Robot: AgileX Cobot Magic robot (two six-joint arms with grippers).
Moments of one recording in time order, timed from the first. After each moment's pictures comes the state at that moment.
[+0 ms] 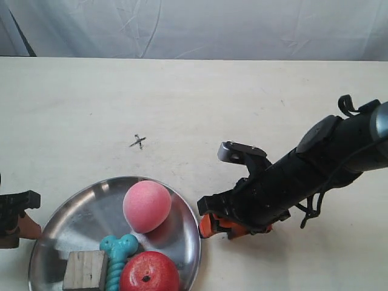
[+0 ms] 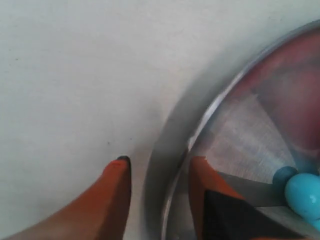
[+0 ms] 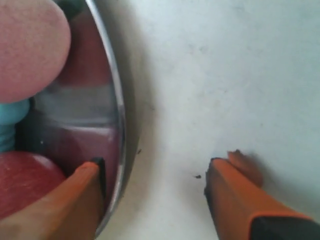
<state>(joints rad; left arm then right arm) 0.14 1.42 -0.40 -0.71 0.60 0.46 0.41 1.82 -0.71 1.18 0.58 -0.76</state>
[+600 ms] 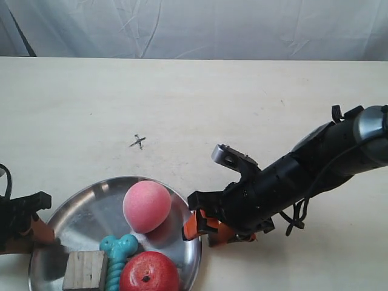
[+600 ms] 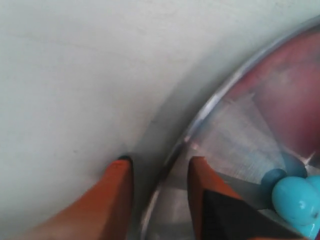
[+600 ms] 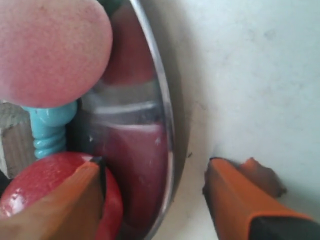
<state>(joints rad) 0.12 1.55 -0.40 -0.87 0.61 0.58 0.41 1.90 -0.71 1.36 0.69 -0.86</state>
